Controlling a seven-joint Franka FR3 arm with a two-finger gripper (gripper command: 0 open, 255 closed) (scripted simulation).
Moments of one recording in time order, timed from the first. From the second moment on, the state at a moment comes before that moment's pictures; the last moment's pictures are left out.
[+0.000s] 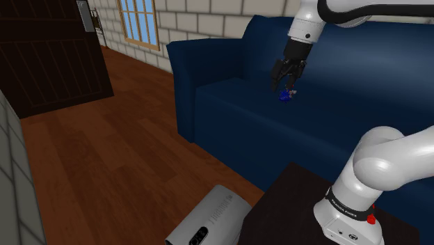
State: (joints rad) arm -0.02 -0.81 0.00 -2.40 0.08 1.70 0.16
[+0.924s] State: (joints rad) arm -0.15 -0.42 -0.11 -2.20 0.01 1.81 0.21
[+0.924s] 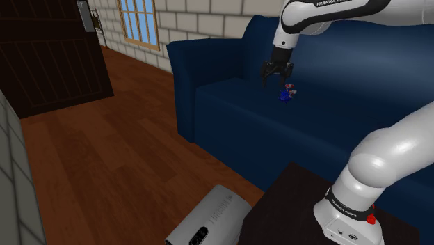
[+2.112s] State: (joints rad) arm -0.33 0.13 -0.30 -1.77 0.02 1.80 0.27
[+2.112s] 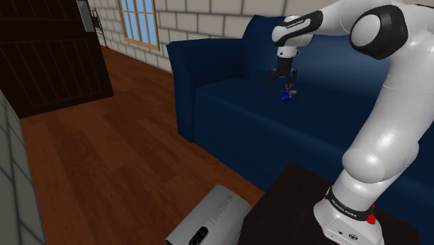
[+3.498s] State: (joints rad) arm -0.45 0.43 -0.37 -1.55 0.08 1.81 0.30
